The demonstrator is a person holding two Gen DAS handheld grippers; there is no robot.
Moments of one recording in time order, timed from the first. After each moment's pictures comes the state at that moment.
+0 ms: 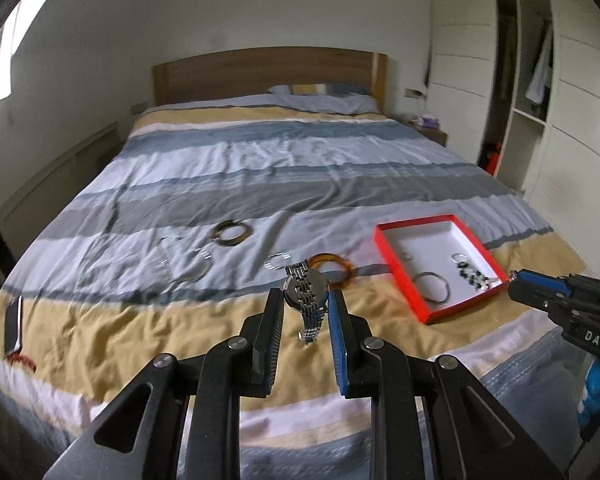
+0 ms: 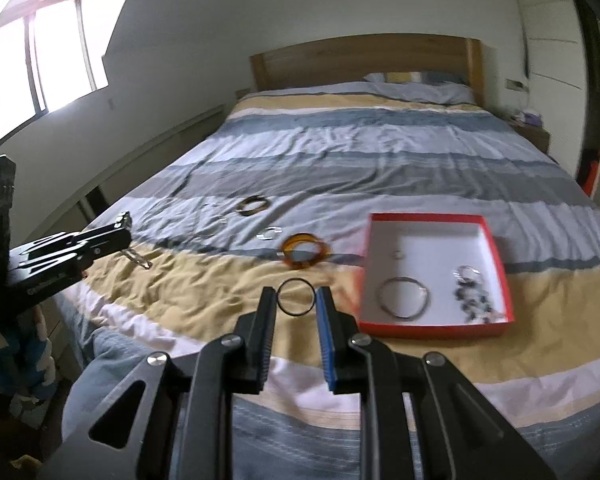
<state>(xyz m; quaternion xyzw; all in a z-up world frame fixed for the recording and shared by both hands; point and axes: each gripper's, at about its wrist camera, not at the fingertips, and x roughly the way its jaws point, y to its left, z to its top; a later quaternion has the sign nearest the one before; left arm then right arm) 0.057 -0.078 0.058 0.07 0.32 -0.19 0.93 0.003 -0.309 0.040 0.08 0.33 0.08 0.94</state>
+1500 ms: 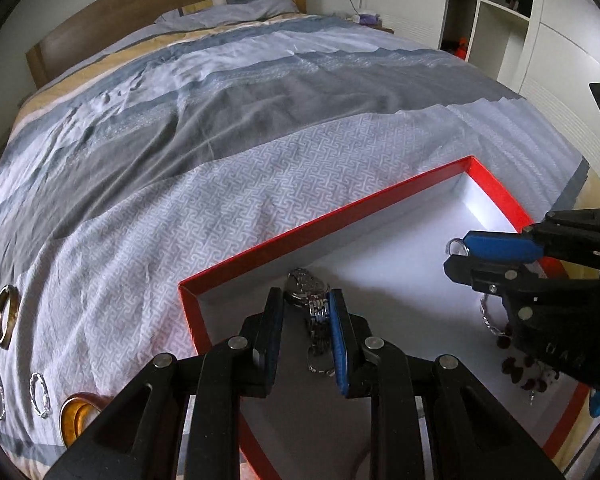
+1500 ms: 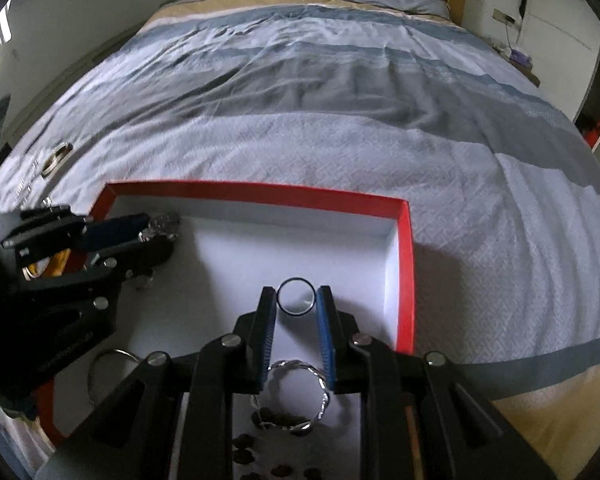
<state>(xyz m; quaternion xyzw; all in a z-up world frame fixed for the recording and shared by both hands) 0.278 -0.360 -0.118 0.17 0.44 -0.28 0.84 0.236 -0.485 -0.113 0.03 0.50 0.02 0.87</state>
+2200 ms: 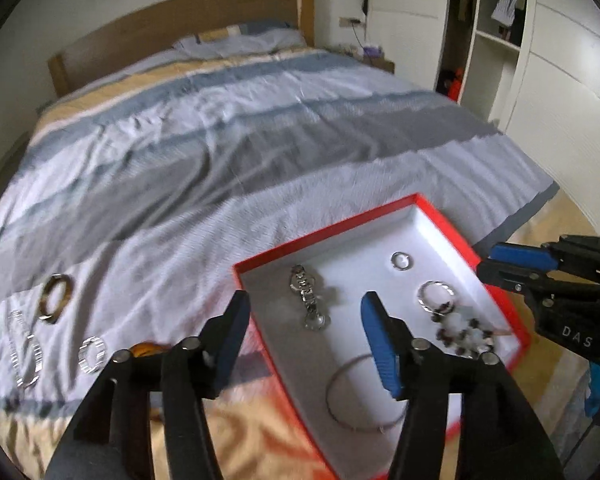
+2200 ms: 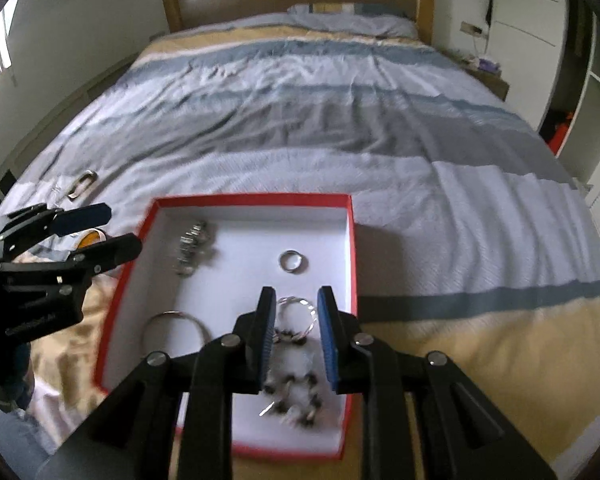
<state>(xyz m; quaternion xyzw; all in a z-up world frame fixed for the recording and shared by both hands) 0.211 -0.318 -0.030 0.14 0.40 -0.27 0.87 0.155 -0.487 -0.038 0.06 0.44 -0.01 0.89</state>
